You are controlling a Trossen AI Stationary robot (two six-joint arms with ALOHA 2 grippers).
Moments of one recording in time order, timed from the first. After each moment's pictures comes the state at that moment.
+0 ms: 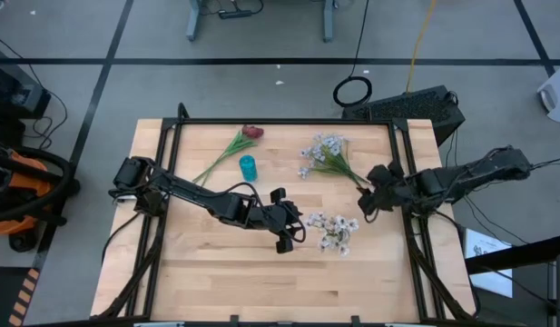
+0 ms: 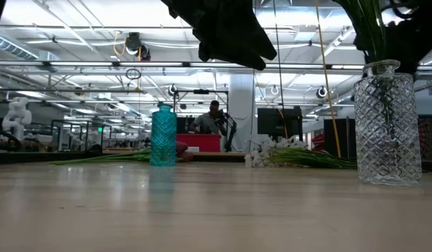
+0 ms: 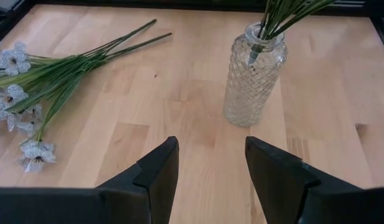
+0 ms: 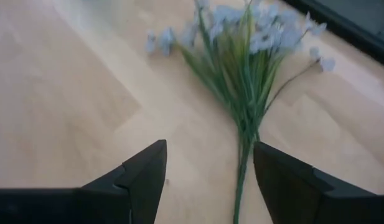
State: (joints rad) left arm -0.25 1.81 1.30 -0.14 -0.29 -0.20; right arm 0.24 0.79 0.60 -0.86 0.61 0.84
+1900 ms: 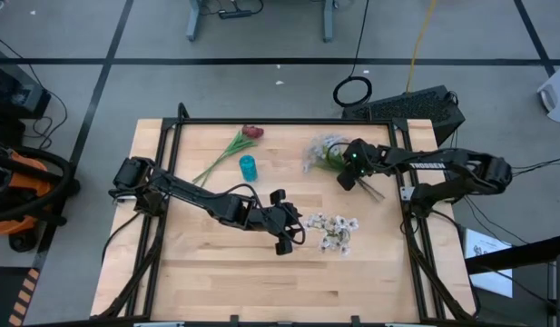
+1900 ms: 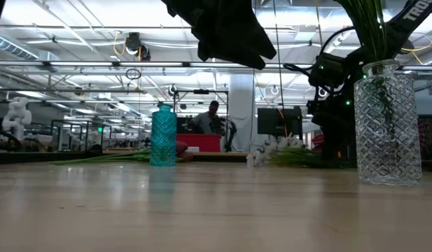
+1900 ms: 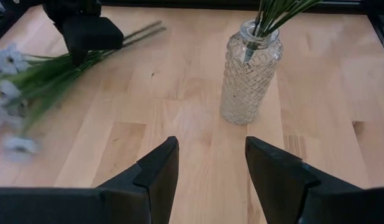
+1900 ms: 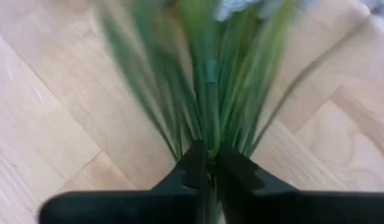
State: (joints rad) left arm -0.26 1.81 1.30 -0.14 -0.29 -0.21; right arm -0.53 1.30 0.50 -0.26 0.10 0.22
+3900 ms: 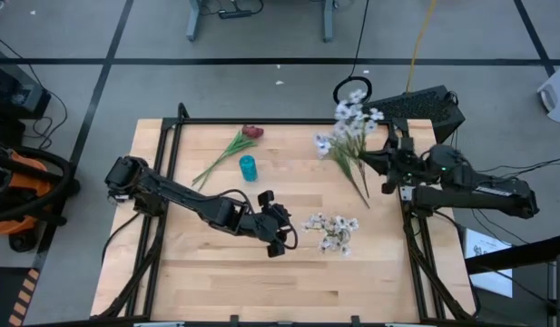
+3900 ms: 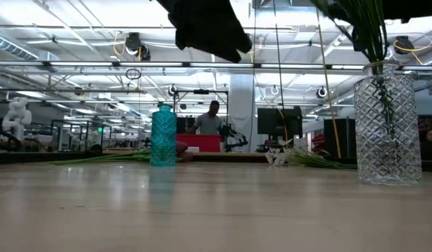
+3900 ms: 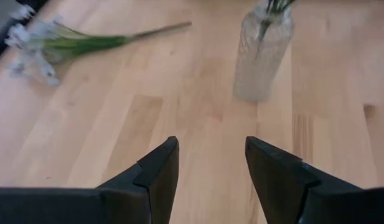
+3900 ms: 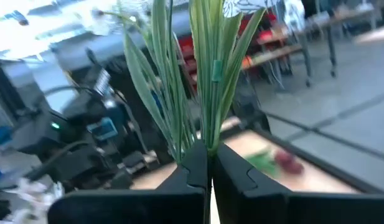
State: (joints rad) left arm -0.32 1.75 1.30 -0.31 -0.41 -0.31; right arm -0.18 0.40 0.50 -0.01 0.08 0.34
